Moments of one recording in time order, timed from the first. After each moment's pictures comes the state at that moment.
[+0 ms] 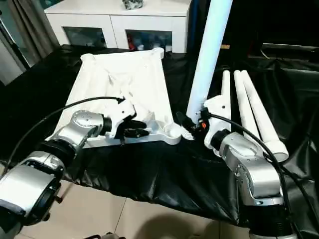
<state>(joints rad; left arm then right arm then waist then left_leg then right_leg) -0.93 0.20 -0.26 1.19 0.03 -0.13 -1.04 -0.27 -0.37 -0.01 -0.13 0.30 0.54 0.47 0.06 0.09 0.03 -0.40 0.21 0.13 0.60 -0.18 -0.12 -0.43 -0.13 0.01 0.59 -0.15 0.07</state>
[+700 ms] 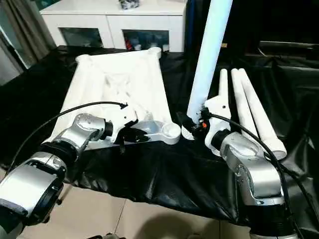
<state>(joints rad) -0.93 0.20 -0.27 1.22 0.10 -0.14 -1.05 -0.27 -0.37 -0.01 -0.13 0.30 0.54 0.47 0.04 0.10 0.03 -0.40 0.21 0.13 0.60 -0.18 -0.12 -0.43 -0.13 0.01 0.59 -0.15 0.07</state>
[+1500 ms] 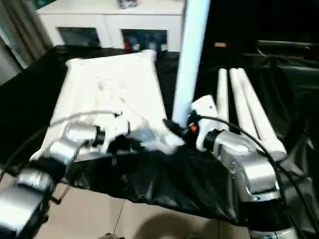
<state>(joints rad) -0.66 0.28 -0.28 0.81 0.07 -0.17 -1.19 -0.31 -0.38 0.10 -0.14 0.36 0.62 0.63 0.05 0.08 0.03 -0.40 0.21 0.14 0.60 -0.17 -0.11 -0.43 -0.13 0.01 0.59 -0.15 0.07</state>
